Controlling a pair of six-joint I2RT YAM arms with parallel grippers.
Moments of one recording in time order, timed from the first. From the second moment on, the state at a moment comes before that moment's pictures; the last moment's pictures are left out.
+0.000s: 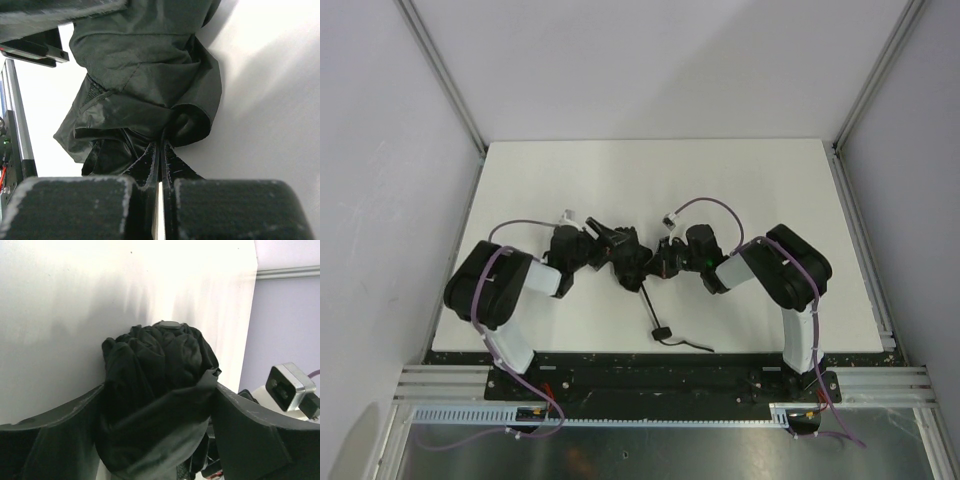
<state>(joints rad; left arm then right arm) -0.33 1.72 0.50 0.77 0.23 -1.14 0.63 2.00 0.79 0.80 -0.51 0.49</state>
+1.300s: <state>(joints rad) -0.45 1.65 0.44 0.81 -0.11 -1.05 0.56 1.96 0.66 1.04 -0.29 0.93</state>
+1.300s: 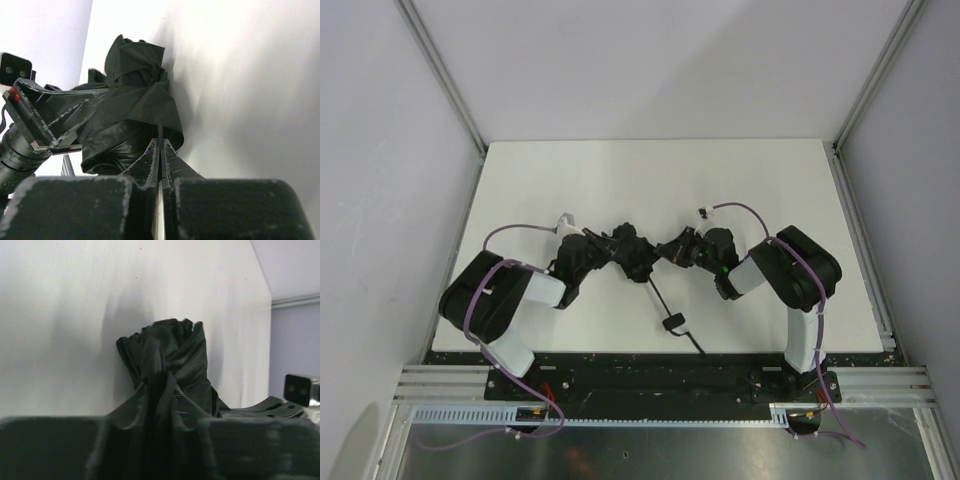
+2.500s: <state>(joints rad) -0.47 1.74 0.86 0.15 -0.06 -1.13 0.50 2.01 0.66 1.12 -0.41 0.88</state>
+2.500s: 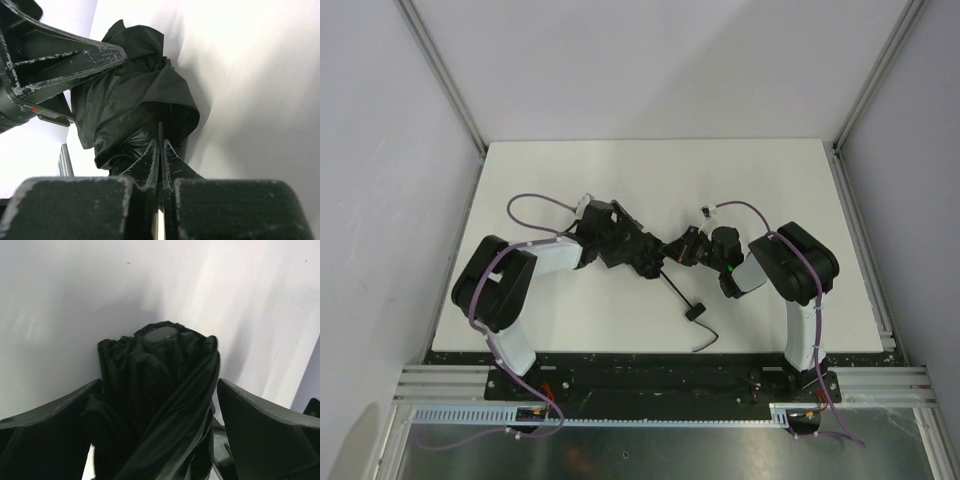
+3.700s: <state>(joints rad) -0.57 1.80 0.91 0.19 -0.24 -1.03 0.55 1.78 0.66 0.97 -0.38 0.85</state>
